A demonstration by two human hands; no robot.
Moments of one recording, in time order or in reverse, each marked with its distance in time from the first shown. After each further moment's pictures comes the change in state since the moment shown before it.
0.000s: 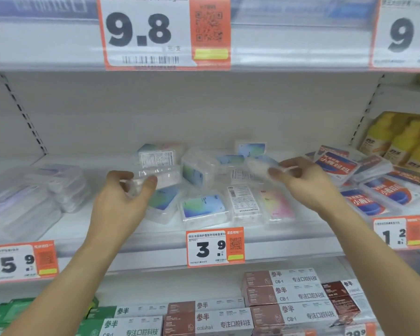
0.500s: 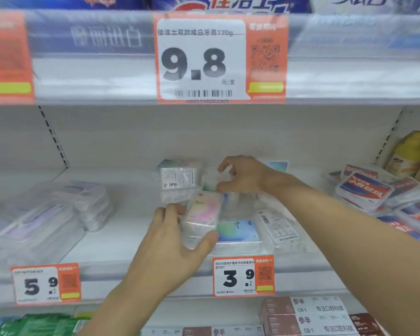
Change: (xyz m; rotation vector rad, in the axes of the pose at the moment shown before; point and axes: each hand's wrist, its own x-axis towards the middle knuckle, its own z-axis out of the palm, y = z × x) left_hand -0.033 0.009 0.007 0.150 -0.216 0.252; right_hand 0.075 -0.106 0.092 -0.276 -0.416 -0.334
